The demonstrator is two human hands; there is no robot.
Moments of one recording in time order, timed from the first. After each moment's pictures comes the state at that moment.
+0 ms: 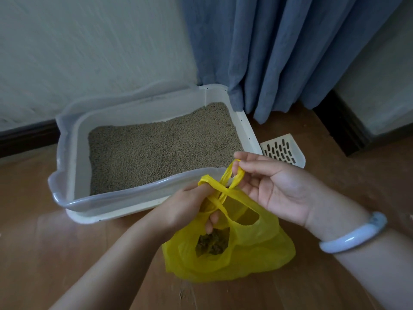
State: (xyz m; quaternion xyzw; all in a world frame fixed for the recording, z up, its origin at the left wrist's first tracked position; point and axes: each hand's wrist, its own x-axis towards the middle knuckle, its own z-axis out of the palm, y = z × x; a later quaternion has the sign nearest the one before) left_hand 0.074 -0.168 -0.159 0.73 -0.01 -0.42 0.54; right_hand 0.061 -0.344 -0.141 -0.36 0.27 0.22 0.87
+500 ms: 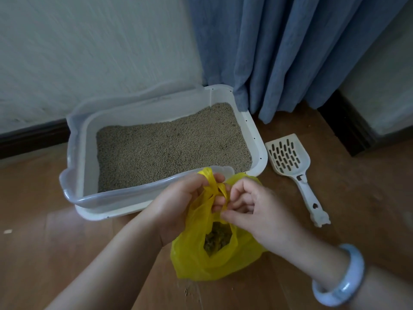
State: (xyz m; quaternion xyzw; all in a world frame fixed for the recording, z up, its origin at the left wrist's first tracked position) left_hand 0.077 -0.161 -0.160 0.51 0.14 -0.43 0.74; right_hand 0.018 -0.315 -0.174 -0.78 0.04 0.13 0.61
